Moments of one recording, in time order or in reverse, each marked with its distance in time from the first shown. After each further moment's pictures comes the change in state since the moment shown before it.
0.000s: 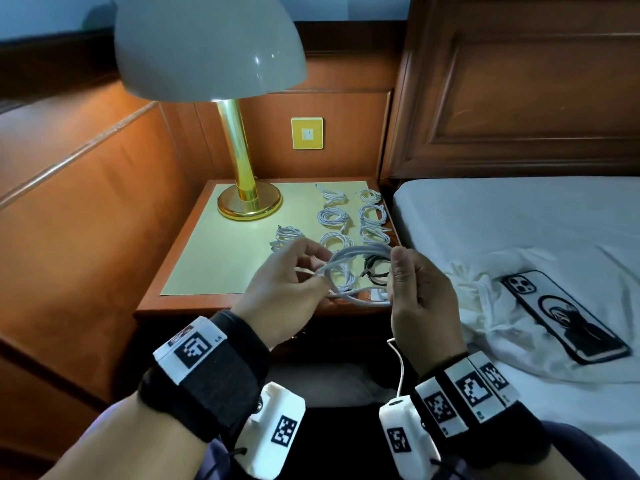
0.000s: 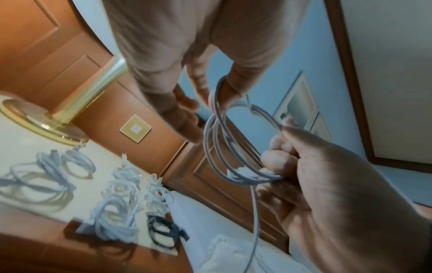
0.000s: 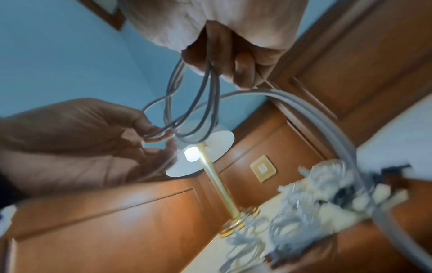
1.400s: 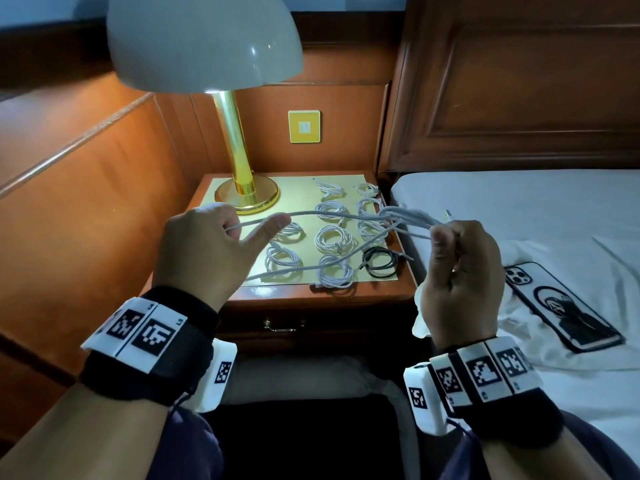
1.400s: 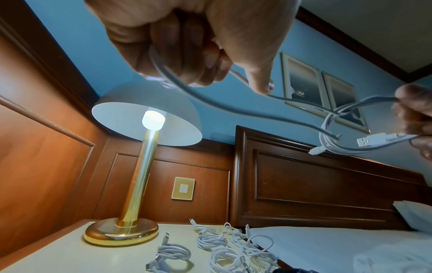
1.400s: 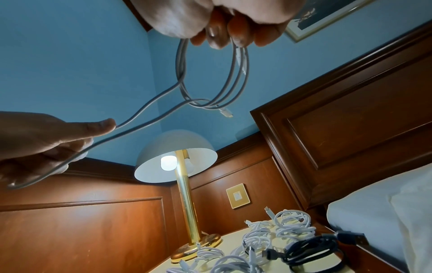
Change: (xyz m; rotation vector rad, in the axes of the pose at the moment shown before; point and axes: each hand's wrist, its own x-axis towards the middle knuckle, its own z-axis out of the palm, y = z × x) left_hand 0.006 0.002 -0.061 0.648 0.532 0.356; right_hand 0.019 0.016 -0.025 -0.271 0.385 -0.377
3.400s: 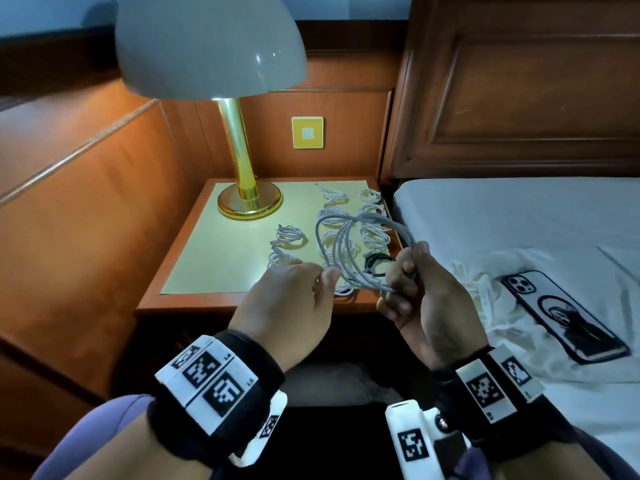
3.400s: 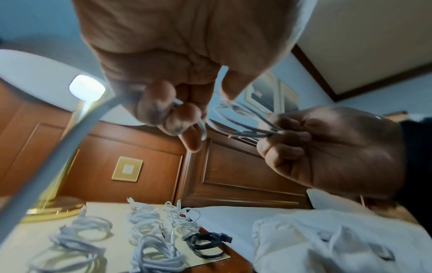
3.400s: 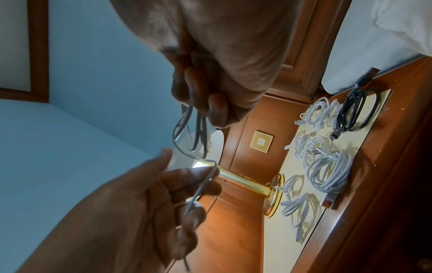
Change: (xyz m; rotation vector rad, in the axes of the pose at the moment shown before) left_hand -0.040 0.038 0.033 -0.027 -0.491 0.066; right_hand -0.003 -0.026 0.006 1.183 -0.422 1.143
